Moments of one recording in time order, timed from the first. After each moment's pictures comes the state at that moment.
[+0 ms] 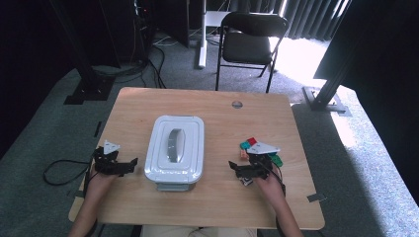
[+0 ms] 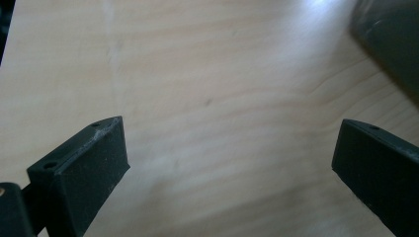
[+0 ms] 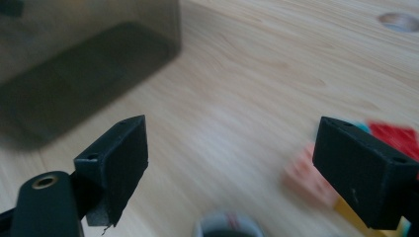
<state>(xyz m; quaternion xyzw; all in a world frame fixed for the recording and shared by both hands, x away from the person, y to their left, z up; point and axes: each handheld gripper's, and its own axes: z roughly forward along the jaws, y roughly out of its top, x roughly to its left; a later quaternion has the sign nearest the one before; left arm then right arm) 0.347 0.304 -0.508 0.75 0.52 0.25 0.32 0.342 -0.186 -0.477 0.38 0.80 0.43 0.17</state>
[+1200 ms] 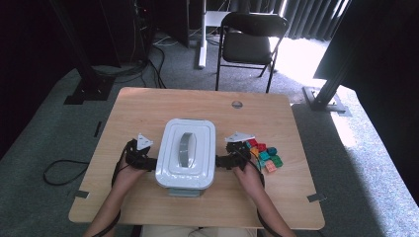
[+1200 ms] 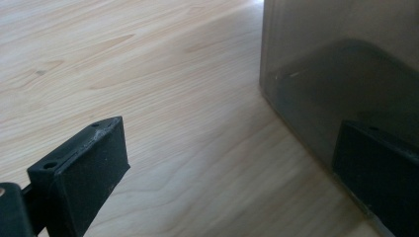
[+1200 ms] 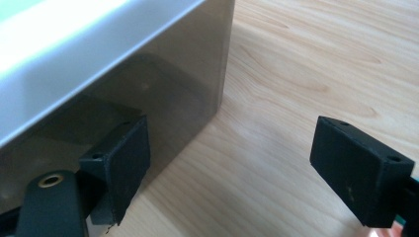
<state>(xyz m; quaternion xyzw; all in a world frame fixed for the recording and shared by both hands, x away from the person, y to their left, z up) 0.359 0.209 -0.488 0.80 0.43 0.24 0.35 0.369 -0.128 -0.471 0.41 0.81 0.40 0.16</state>
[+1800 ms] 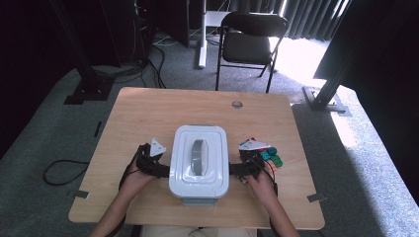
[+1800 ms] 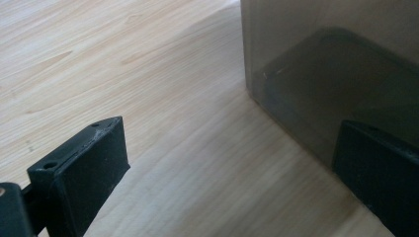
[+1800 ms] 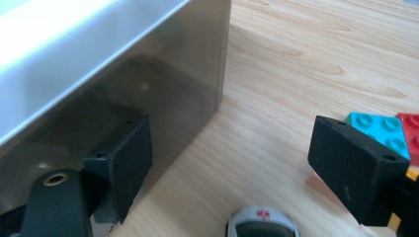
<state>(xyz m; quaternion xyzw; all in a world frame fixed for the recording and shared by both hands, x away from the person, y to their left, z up) 0.341 0.175 -0.482 0.83 0.38 0.22 0.35 0.342 -0.165 -0.474 0.42 0.80 0.40 0.15</state>
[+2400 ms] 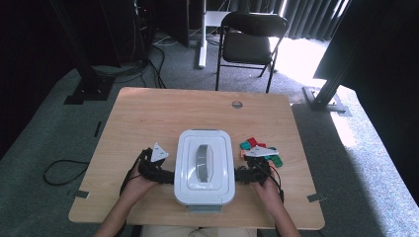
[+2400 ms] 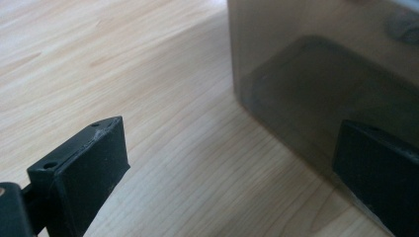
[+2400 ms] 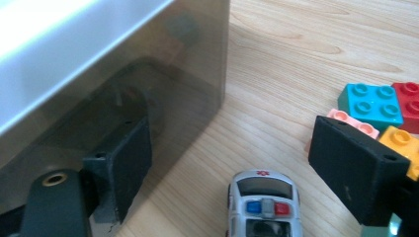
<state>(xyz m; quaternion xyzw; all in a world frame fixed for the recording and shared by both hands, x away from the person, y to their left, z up) 0.324 0.168 -0.478 0.83 0.37 0.20 0.36 0.325 -0.183 -0.478 0.42 0.80 0.41 0.14</state>
